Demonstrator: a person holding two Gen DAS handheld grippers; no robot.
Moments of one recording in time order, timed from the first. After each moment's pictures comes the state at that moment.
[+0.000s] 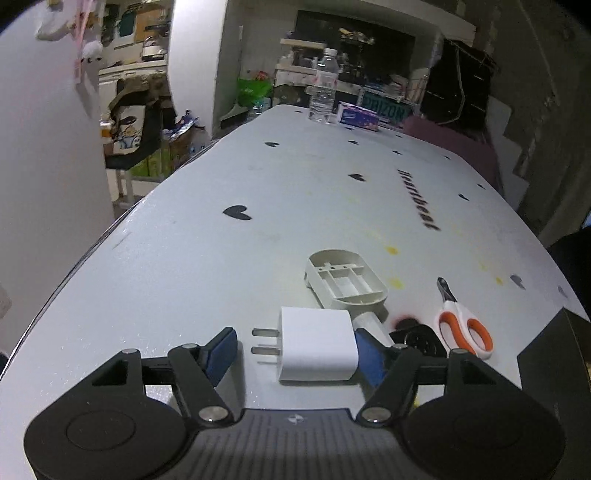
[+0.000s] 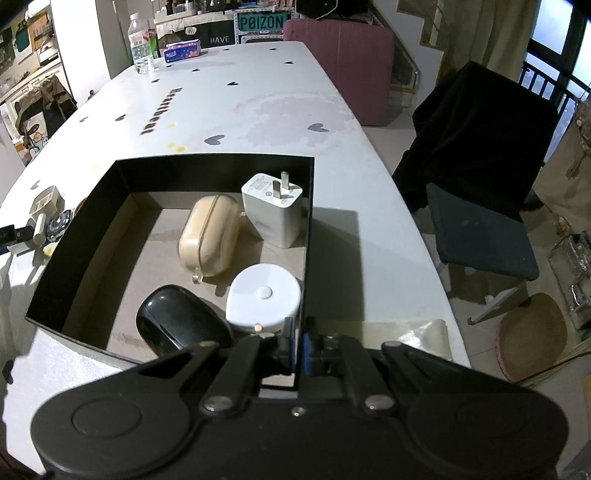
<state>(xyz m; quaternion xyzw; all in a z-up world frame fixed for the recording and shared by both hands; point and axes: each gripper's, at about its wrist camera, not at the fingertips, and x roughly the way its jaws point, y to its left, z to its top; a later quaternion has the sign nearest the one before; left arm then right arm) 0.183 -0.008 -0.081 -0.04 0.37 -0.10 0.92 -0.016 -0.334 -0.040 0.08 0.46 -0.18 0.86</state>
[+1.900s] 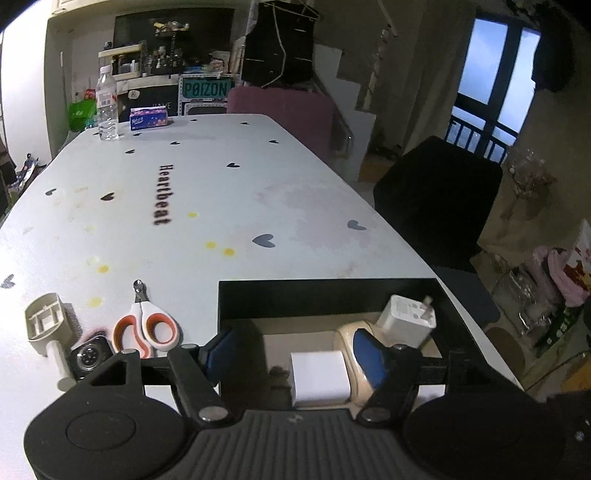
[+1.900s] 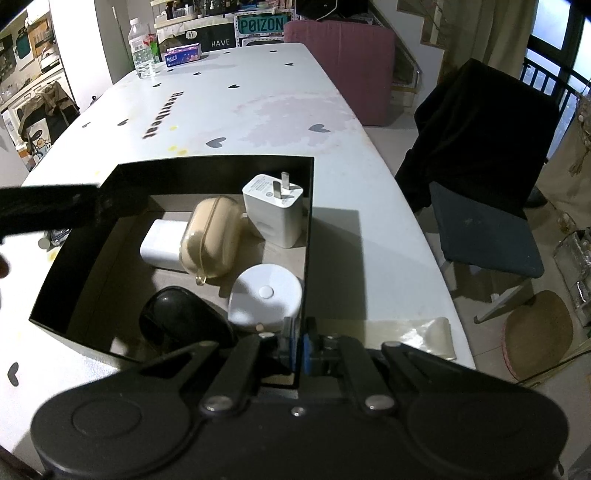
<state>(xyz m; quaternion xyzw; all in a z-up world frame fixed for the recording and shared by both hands) 0.101 -0.190 -0.022 0.05 0.37 -0.33 0.87 -0.019 -0.336 -0.041 0.10 0.46 -0.17 0.87</state>
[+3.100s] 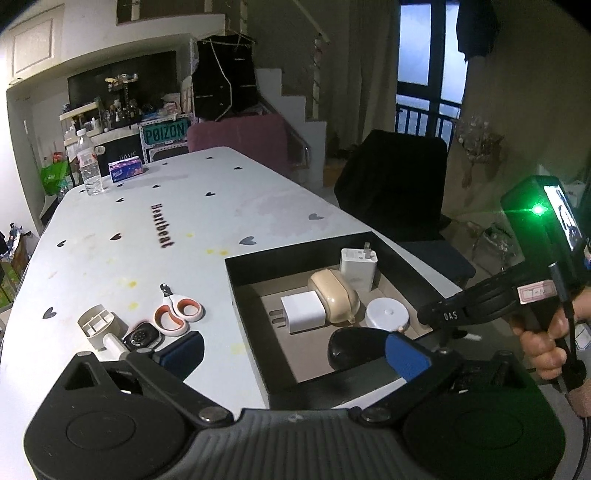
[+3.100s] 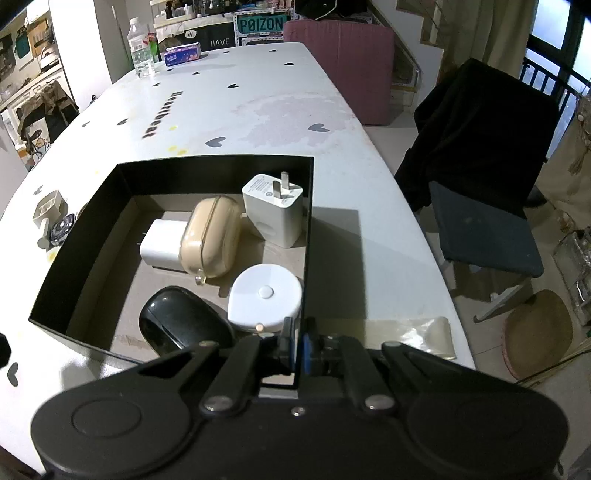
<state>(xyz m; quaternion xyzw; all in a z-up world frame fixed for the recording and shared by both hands) 0.014 -0.118 0.006 0.13 0.30 -0.38 0.87 -0.019 -0.335 -0.041 0.09 0.46 -0.17 0.87</state>
